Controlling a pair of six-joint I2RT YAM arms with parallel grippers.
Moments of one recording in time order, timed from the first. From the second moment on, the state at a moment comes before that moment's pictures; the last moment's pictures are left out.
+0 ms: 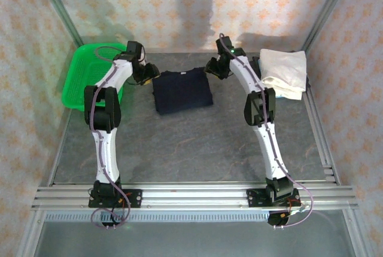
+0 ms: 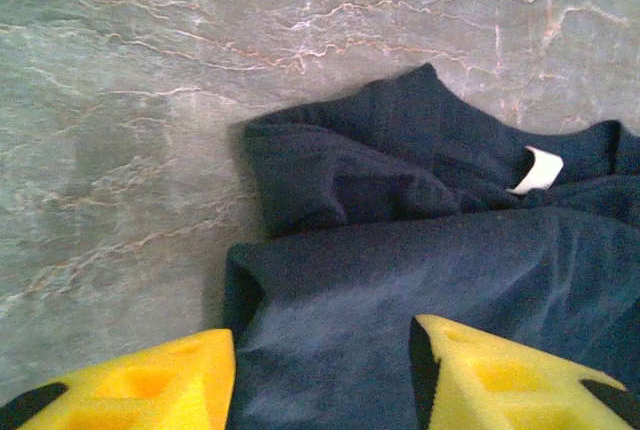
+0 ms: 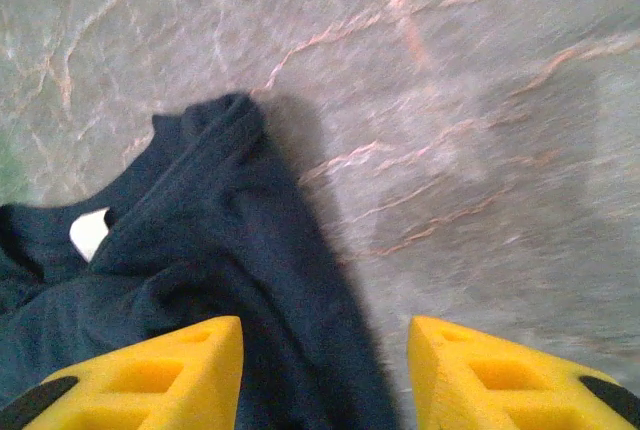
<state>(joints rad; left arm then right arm) -0.03 2.24 1.92 -0.77 0.29 -0.53 0.30 2.62 2.55 -1.00 -0.23 0.63</state>
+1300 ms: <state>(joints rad) -0.21 2.14 2.02 -0.85 0.37 -0.41 0.70 1.85 1.42 -0.77 0.08 0.70</state>
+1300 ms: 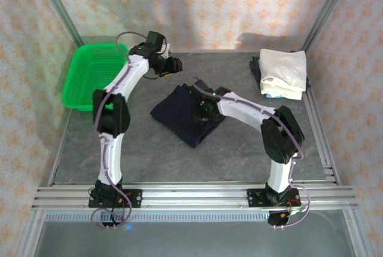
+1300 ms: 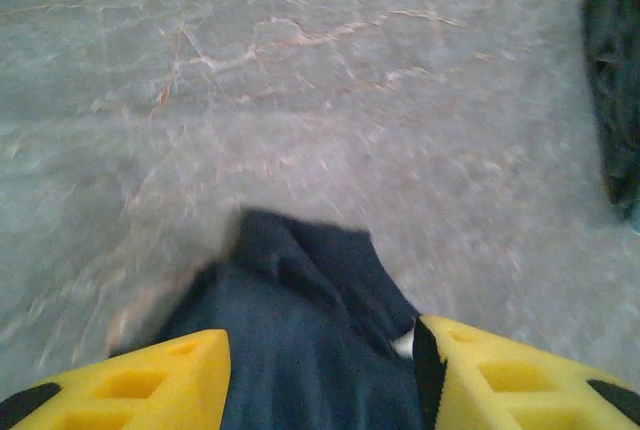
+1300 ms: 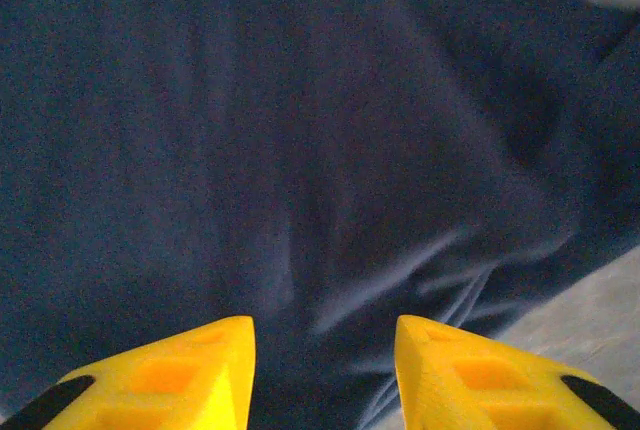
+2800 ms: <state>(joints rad) -0.43 1.70 1.02 -0.58 0.06 -0.33 0.56 1.84 1.28 -0.72 -0.14 0.56</state>
